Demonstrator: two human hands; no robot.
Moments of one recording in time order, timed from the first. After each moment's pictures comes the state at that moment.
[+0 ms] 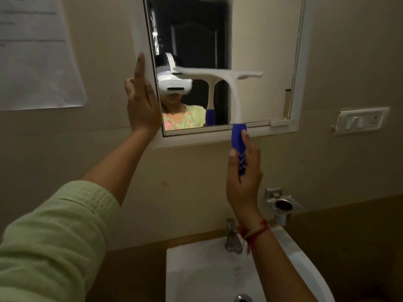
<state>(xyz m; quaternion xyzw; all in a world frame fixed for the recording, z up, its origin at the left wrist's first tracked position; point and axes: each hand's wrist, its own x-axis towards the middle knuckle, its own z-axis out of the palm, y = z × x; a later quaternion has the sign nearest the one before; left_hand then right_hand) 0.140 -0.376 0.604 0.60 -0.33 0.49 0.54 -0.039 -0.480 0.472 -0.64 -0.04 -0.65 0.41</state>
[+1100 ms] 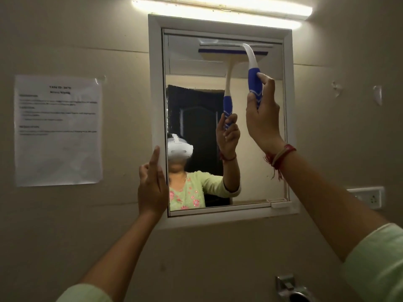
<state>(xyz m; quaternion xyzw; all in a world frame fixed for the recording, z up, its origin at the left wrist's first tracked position) 0.136 -0.372 0.603 0.61 -0.34 0.48 0.53 -0.024 -0.549 0.755 -0.63 -0.07 -0.74 0.21</state>
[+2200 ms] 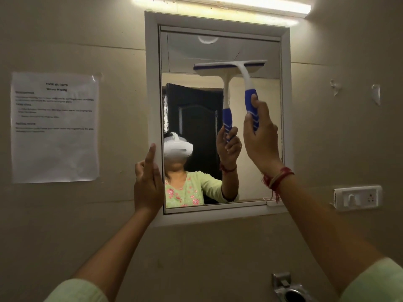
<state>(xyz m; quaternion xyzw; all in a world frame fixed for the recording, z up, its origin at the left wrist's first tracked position) 0.135 -0.374 0.603 0.61 -0.34 0.49 0.52 -0.024 -0.563 0.708 -0.66 -0.05 -0.73 0.18</state>
